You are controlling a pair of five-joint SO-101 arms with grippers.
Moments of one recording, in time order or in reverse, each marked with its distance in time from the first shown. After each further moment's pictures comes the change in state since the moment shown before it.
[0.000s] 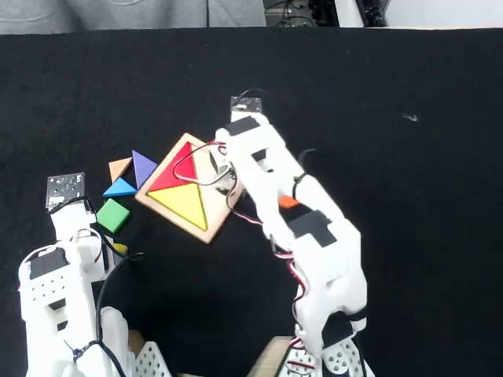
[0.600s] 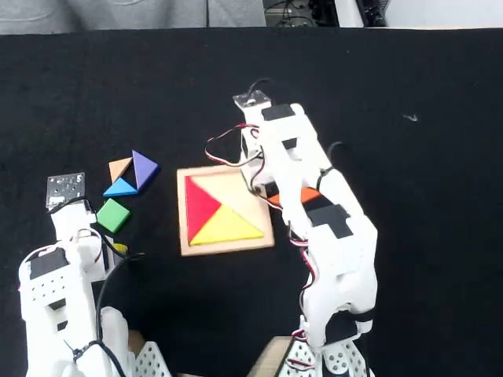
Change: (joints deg) left arm 0.2 0.0 0.0 0.0 0.0; right arm 8.3 0.1 -1.8 4.3 32.6
